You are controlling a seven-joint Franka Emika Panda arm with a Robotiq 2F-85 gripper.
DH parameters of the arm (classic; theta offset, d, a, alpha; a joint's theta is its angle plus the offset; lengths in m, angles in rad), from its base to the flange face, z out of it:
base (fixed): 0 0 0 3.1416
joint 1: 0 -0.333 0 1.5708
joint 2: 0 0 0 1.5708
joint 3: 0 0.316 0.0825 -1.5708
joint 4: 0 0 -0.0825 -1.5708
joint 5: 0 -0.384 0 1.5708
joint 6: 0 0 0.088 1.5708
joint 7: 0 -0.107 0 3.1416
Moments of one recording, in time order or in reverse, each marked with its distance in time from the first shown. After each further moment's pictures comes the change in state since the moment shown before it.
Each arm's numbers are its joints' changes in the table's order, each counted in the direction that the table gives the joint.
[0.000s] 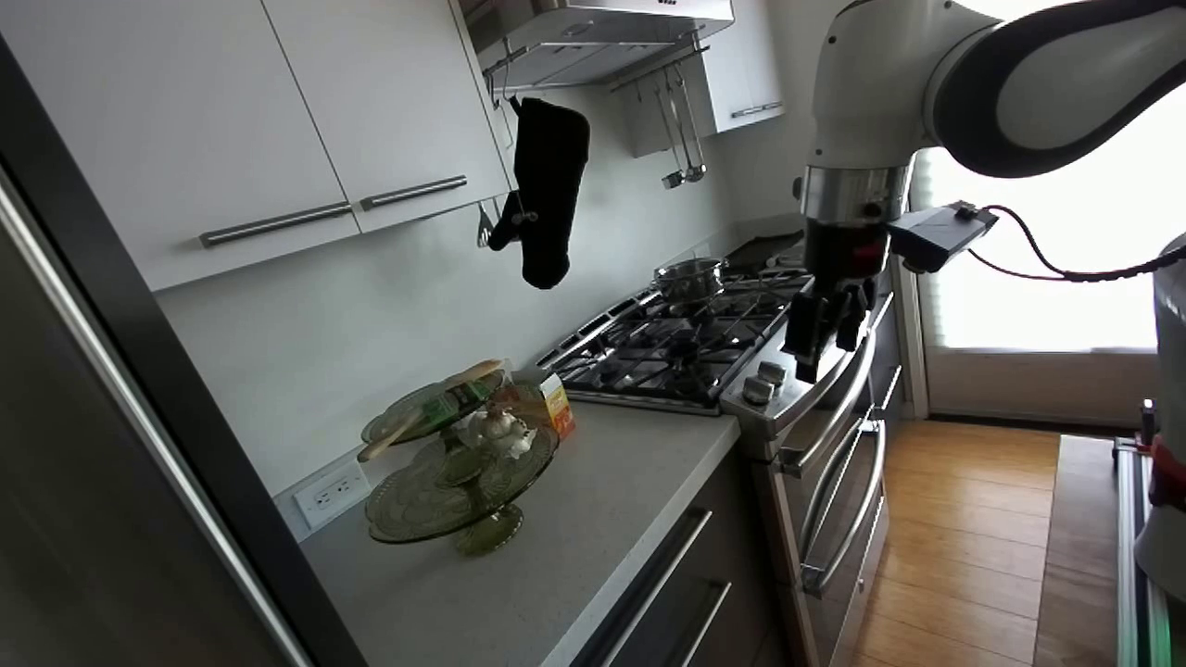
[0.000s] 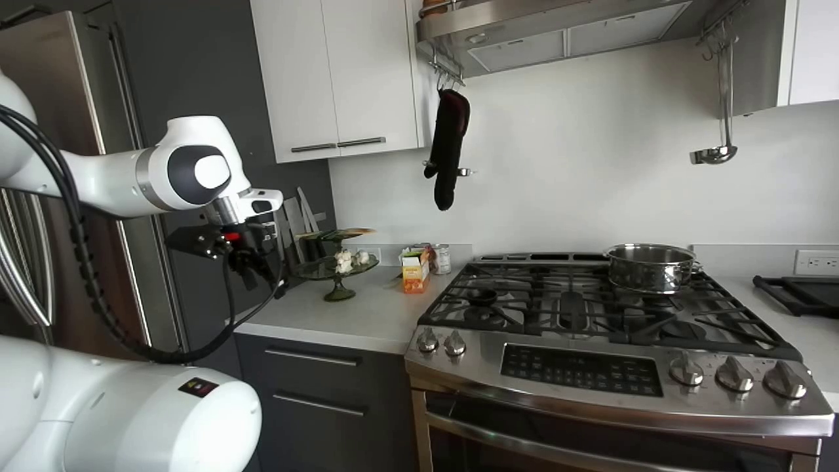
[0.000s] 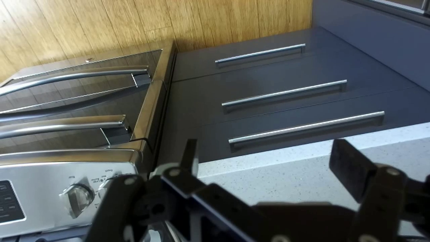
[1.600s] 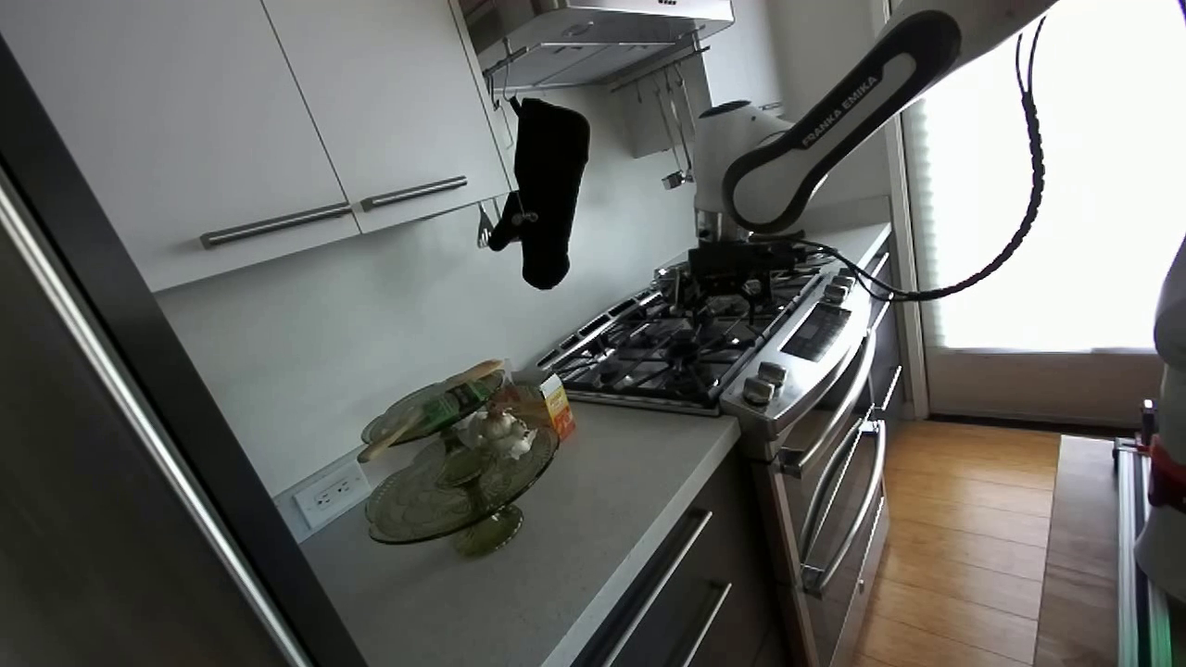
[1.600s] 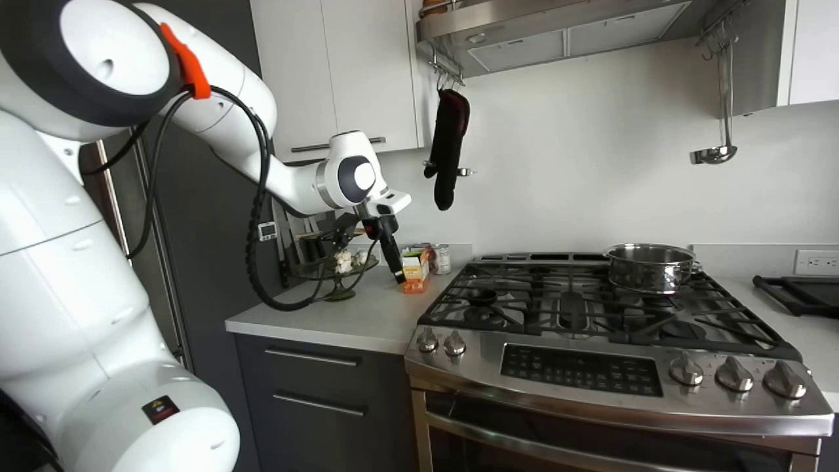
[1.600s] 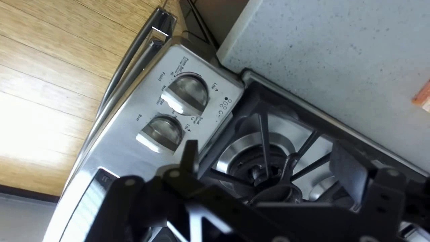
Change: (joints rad) arm 0.357 0.641 -0.125 -0.372 0.332 -0.290 -0.597
